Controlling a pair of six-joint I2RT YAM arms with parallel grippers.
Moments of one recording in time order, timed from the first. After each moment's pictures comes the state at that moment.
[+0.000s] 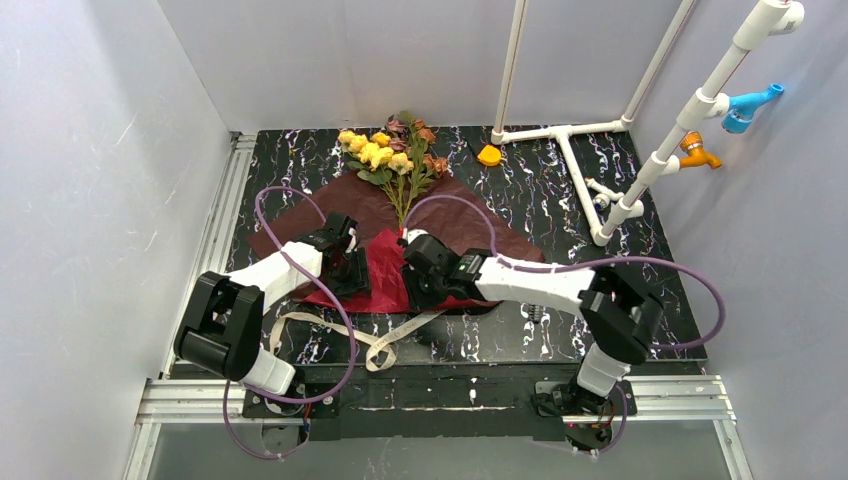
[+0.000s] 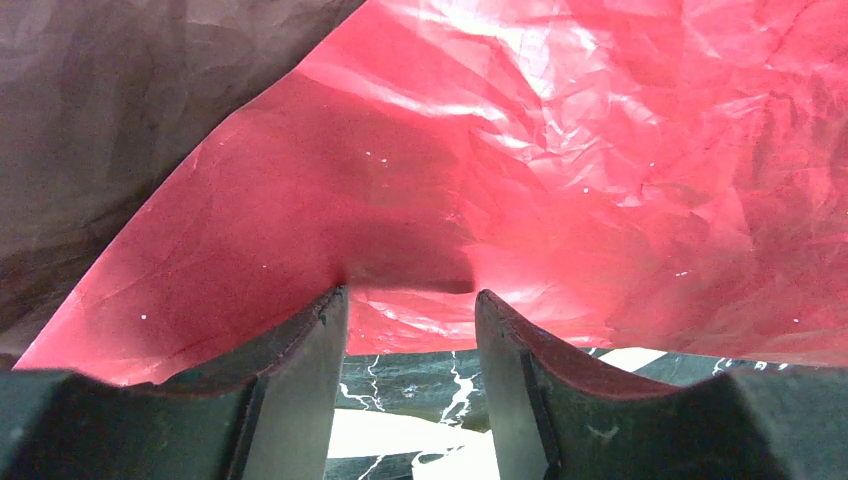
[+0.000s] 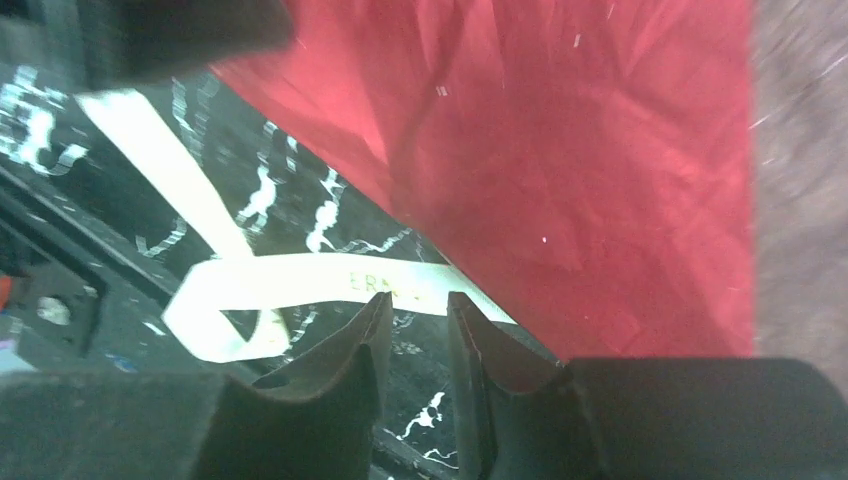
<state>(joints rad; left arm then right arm) -0.38 1.48 0.80 -0.59 0.08 -0.53 1.07 1.64 1.14 -0.41 0.03 0.54</state>
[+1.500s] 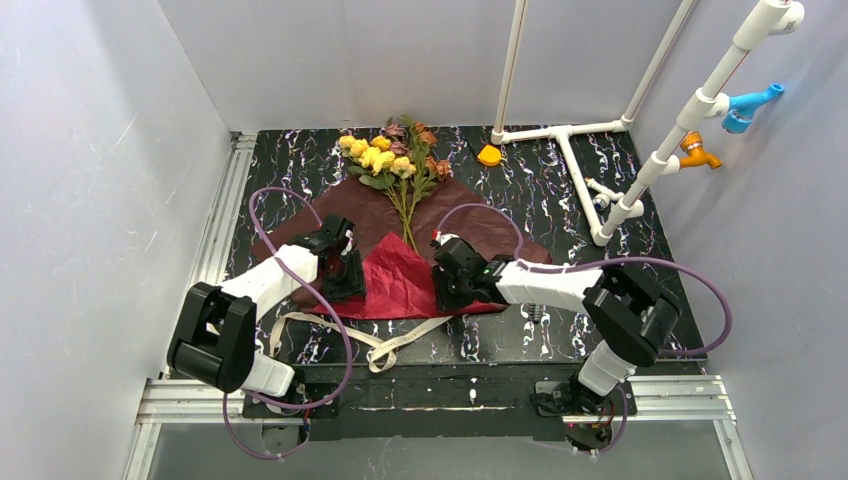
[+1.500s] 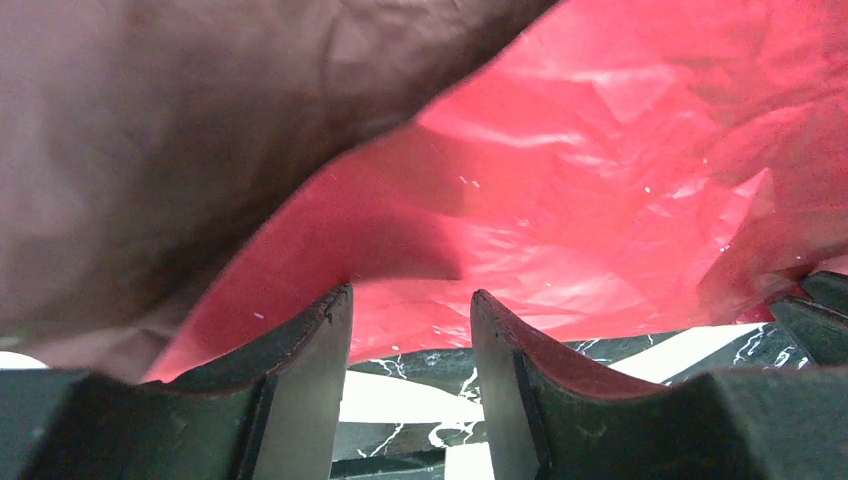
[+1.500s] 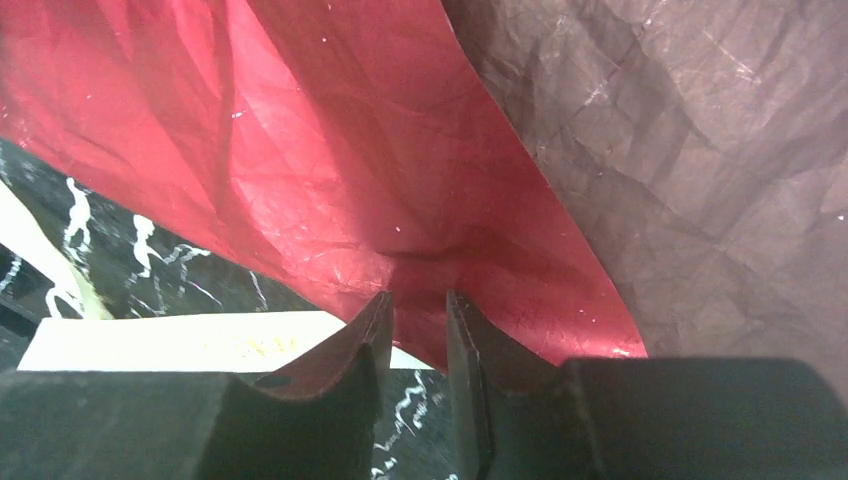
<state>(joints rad) -0.38 1.42 0.79 -0.66 0.04 -0.53 0.95 1.63 0.89 -0.24 0.00 0.55</state>
